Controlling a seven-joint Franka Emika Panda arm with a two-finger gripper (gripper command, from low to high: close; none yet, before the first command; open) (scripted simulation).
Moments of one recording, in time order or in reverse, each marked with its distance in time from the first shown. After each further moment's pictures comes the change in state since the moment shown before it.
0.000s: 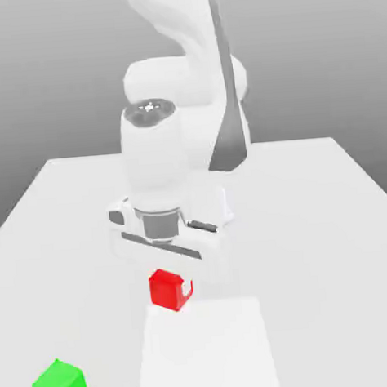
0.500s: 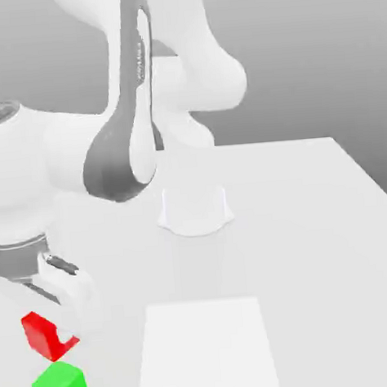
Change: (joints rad) arm -0.144 0.311 -0.091 0.452 0.013 -0.143 -0.142
